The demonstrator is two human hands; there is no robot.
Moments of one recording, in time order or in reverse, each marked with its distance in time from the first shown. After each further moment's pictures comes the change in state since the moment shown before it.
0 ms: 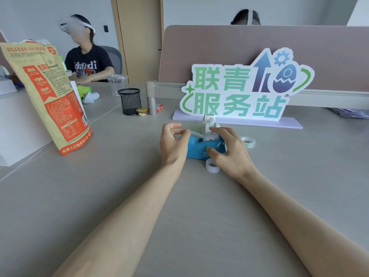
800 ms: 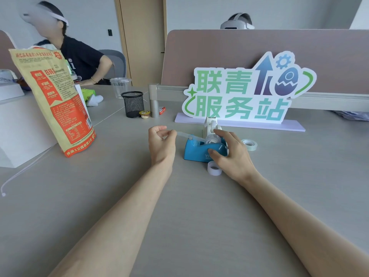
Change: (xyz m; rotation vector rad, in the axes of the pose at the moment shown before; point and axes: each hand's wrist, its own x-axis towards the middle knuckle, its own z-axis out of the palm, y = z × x) left_hand 0.019 0.000 -0.021 -0.083 0.143 -0.064; right_hand 0.001 0.002 -0.001 -0.004 -0.014 0.043
